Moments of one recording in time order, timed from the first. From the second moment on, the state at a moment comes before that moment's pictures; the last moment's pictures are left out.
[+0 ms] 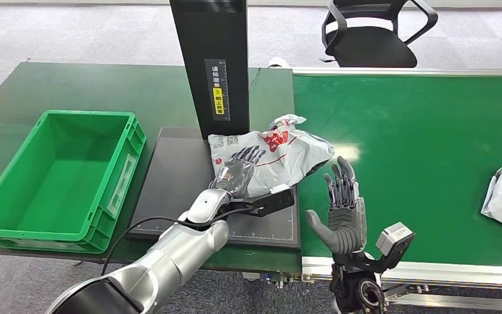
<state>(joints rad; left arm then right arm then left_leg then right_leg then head) -0.79 -0.27 -0.50 -0.34 -1.08 0.29 0.15 -0.04 0.17 0.16 -1.32 -0.15 0.21 -0.61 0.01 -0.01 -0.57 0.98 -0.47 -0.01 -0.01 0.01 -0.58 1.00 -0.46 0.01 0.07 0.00</state>
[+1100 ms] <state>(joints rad) -0.75 -0.27 -0.49 -0.28 -1.14 0.32 0.22 -0.21 0.19 0.25 -1.11 -0.21 0.28 -0.62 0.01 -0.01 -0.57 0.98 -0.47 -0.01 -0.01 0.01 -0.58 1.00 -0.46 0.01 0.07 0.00</state>
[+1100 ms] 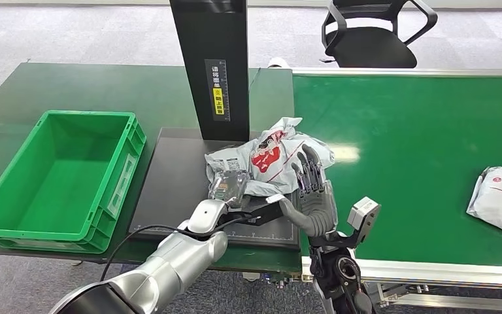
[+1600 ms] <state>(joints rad) -0.75 -0.27 -0.20 -0.41 -0.61 0.46 -0.52 -0.21 0.19 0.22 -1.04 -0.20 0.29 -0.66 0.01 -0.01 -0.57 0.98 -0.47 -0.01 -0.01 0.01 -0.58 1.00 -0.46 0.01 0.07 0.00</state>
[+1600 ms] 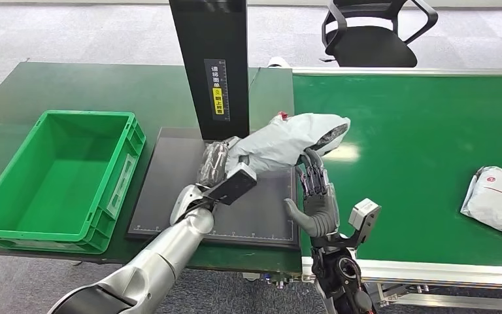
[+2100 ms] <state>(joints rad) -0.72 -0.14 -0.22 -0.94 -0.36 0.46 -0.40 -0.04 0.19 0.19 -1.21 -0.19 0.31 -0.67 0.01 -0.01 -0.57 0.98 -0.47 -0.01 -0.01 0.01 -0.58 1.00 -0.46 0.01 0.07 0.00</state>
